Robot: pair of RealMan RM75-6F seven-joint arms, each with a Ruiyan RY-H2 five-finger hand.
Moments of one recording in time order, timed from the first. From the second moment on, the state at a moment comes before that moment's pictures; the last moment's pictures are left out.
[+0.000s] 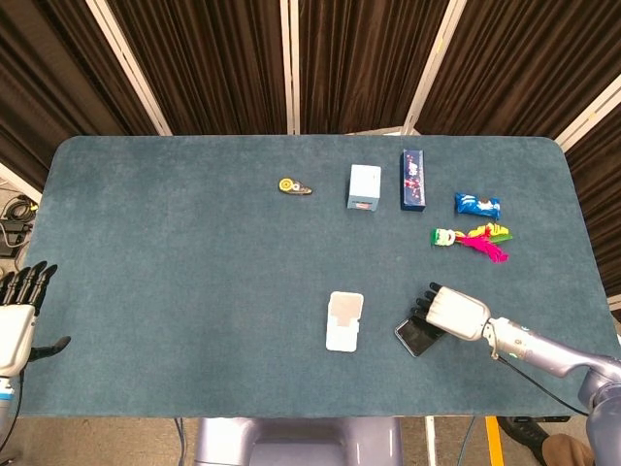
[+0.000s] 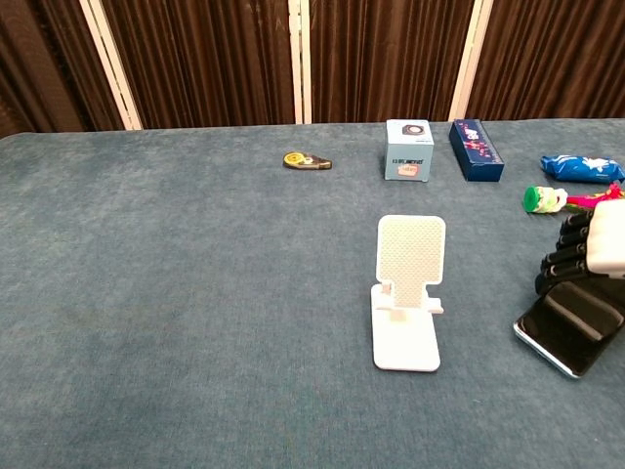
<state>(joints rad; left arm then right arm) -0.11 -1.07 -0.05 -1.77 1.38 1.42 0.23 0.65 -1.53 -0.29 -0.53 -2.05 1.36 0.24</state>
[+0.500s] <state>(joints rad) -0.11 -1.05 -0.05 -1.78 1.38 1.42 0.20 0.67 -1.40 -0.23 -0.68 -2.04 1.55 -0.06</state>
